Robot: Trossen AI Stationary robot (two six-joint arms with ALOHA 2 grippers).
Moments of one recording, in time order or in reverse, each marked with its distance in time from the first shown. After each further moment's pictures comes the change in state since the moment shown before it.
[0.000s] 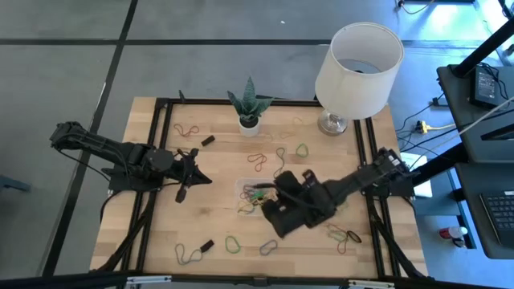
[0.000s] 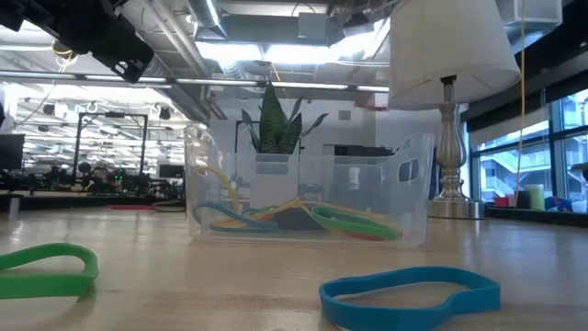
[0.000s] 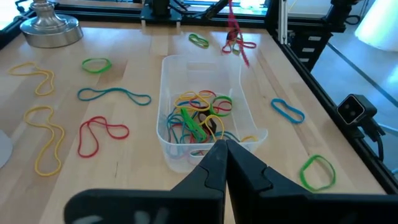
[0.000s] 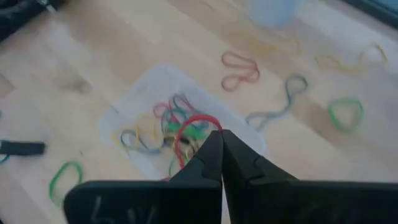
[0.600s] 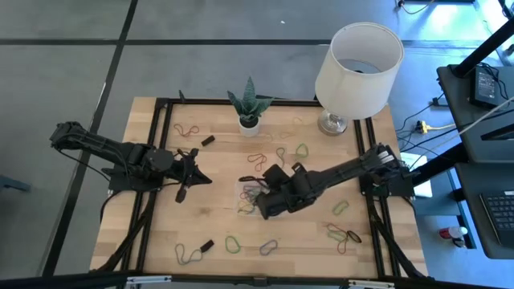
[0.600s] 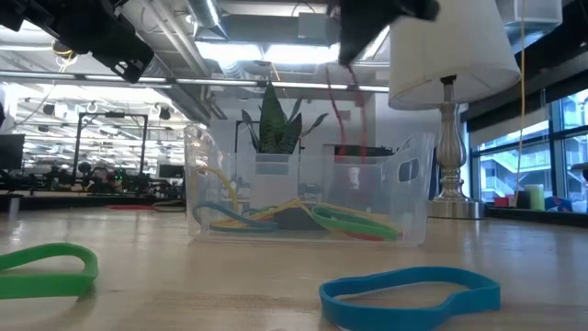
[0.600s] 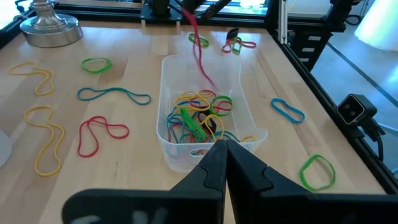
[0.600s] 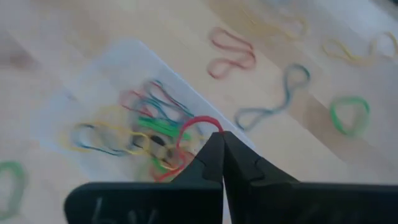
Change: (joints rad) left arm 0.000 0.000 0.000 -0.001 0.000 -0.002; right arm -0.125 0.019 -0.153 0.142 -0.115 -0.169
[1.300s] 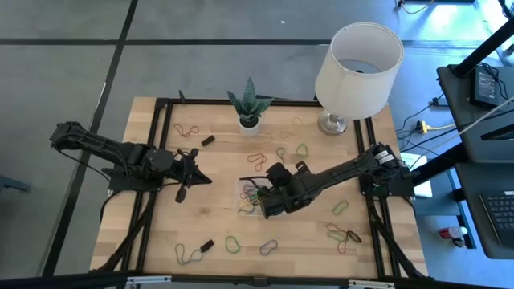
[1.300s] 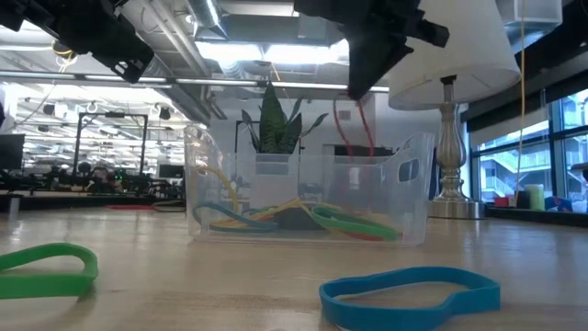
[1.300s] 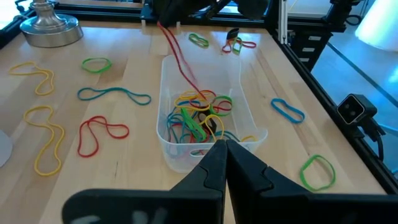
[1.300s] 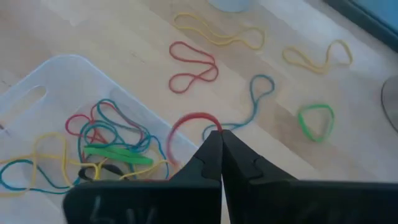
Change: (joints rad) left arm 0.000 0.000 0.000 0.000 0.000 0.001; right arm -0.015 0.000 -0.132 0.020 0.132 0.091
